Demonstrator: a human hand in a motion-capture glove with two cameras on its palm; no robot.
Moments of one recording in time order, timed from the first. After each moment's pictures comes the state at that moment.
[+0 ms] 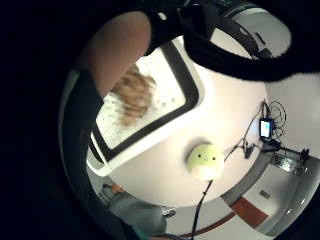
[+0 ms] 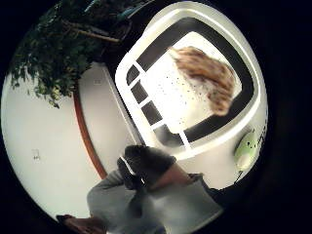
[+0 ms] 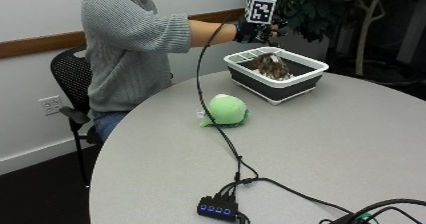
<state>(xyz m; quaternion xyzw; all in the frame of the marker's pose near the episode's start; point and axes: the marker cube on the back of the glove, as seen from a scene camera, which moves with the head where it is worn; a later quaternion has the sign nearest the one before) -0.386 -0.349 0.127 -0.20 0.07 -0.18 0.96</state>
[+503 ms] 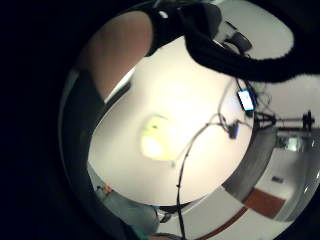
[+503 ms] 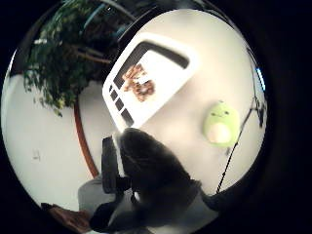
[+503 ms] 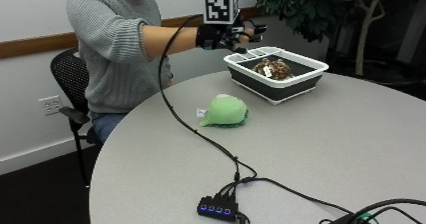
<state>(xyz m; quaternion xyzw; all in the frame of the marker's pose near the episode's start) -0.185 -0.321 0.012 -0.11 0.07 -0.08 0.99</state>
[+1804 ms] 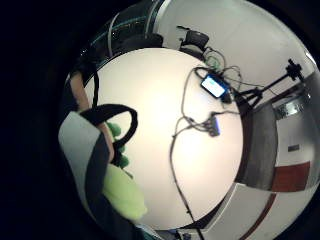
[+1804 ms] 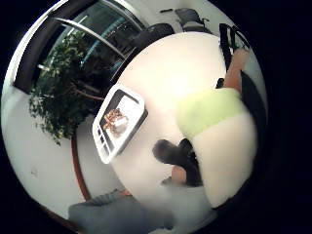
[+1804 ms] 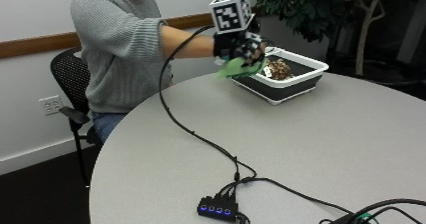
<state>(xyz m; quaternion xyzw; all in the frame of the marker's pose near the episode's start) -0.143 -0.369 0.018 0.02 0.04 -0.02 1.00</state>
